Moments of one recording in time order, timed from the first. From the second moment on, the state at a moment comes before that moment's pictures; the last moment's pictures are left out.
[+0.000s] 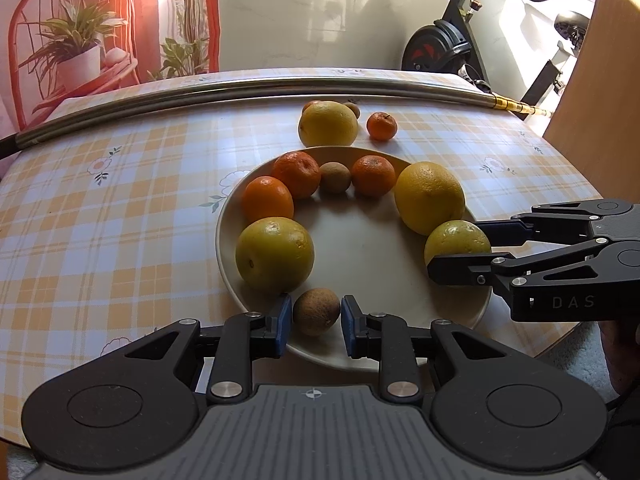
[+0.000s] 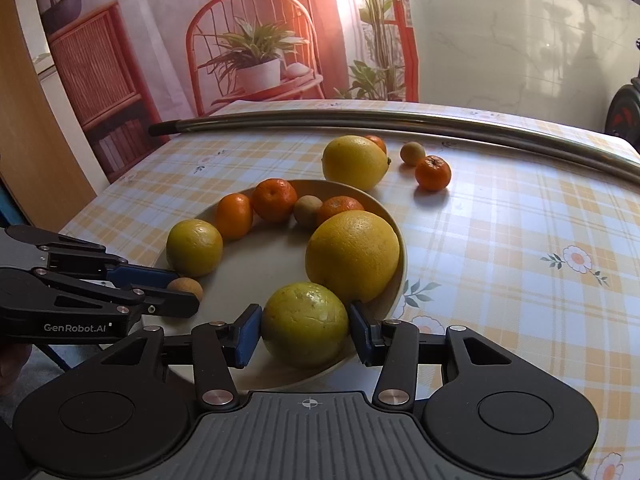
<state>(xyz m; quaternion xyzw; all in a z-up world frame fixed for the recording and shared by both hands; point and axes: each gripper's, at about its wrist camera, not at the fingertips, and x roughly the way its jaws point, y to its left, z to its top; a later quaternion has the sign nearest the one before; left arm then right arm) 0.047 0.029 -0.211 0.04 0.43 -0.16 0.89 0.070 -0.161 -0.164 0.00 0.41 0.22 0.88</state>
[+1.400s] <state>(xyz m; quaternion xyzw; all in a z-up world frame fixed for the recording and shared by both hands) 0.087 0.055 -0.149 -0.05 0.34 -0.13 0.93 0.092 -0.234 -0.130 0.08 0.32 0.13 0.93</state>
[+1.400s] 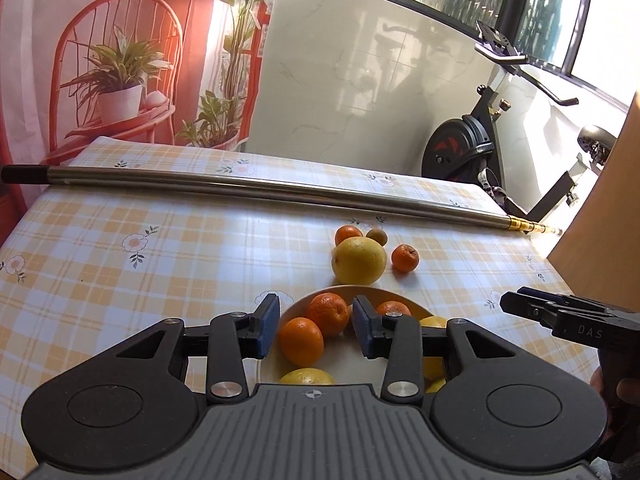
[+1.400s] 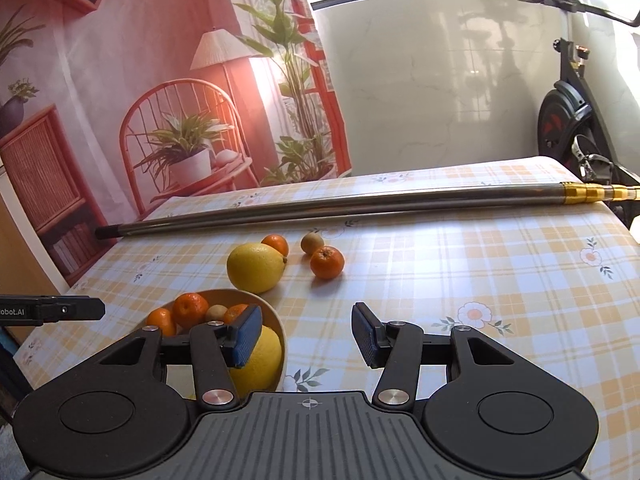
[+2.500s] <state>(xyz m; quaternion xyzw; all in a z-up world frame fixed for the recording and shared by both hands) 0.175 0.005 -0.161 -0.01 0.38 -0.17 0.91 0.212 -0.235 -0.198 0.03 0.30 0.13 0.94</state>
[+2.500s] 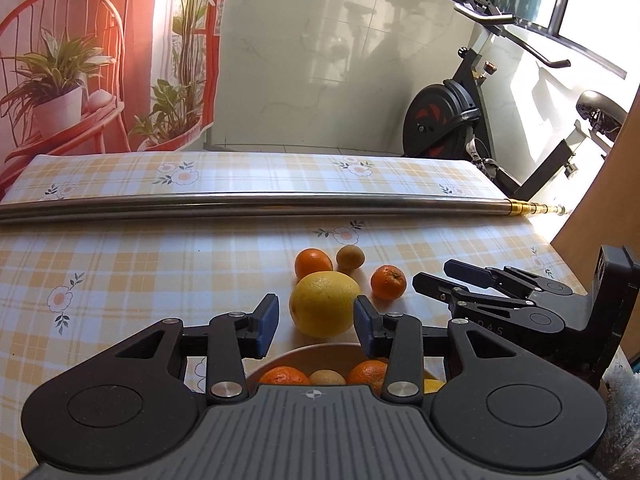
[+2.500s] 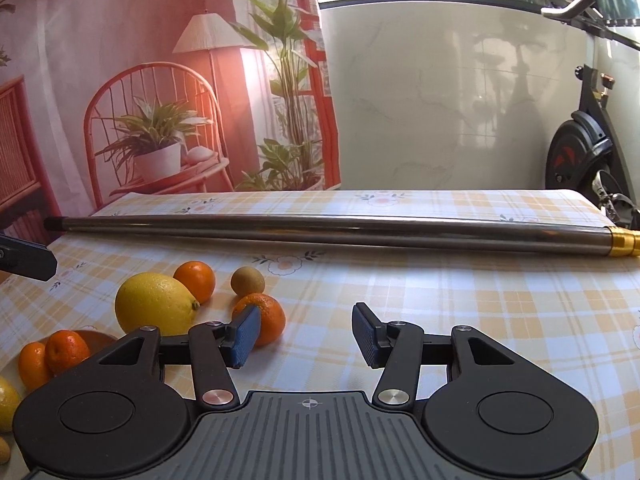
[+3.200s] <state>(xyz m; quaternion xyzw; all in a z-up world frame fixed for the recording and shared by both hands) 0.235 -0.024 -0.200 0.00 0.44 -0.18 0.88 0.204 -0.253 -0.194 0.08 0.29 0.16 0.94</state>
